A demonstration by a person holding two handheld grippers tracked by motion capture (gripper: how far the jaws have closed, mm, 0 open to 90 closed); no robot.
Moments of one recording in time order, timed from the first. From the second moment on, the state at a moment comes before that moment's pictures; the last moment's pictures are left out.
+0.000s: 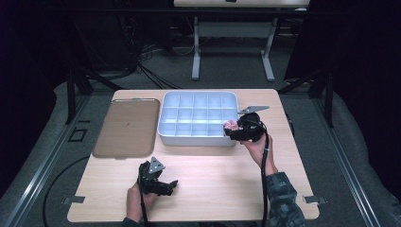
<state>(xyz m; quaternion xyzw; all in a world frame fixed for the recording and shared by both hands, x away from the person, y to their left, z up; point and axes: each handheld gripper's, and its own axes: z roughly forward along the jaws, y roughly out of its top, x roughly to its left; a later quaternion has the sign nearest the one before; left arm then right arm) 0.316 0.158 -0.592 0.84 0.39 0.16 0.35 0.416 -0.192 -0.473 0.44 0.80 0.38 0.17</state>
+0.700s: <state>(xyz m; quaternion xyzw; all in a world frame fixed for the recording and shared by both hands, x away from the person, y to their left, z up) 0.316 0.158 -0.592 0.84 0.39 0.16 0.35 0.305 -0.238 -0.483 0.43 0.78 0.40 0.21</state>
